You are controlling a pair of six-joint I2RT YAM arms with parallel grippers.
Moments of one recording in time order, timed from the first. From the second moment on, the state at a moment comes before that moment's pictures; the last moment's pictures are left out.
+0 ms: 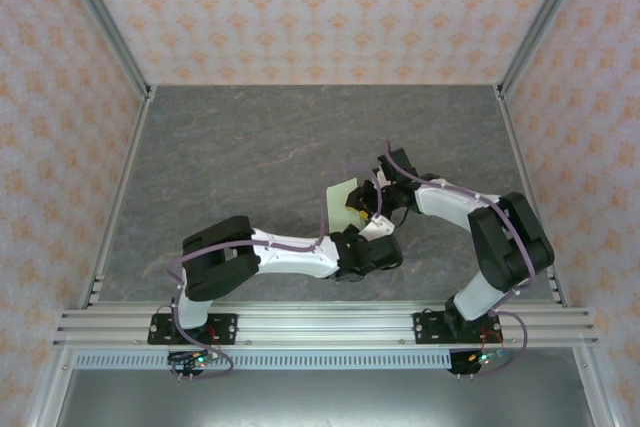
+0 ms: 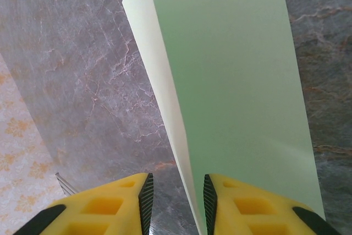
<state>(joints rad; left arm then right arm) -1.22 1.95 1.24 -0.44 -0.62 -0.42 0.44 1.61 0.85 -0.28 -0.56 0.90</state>
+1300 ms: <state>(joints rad) -1.12 1.73 1.00 -0.26 -0.40 -0.45 0.38 1.30 0.92 -0.44 -0.33 0.78</state>
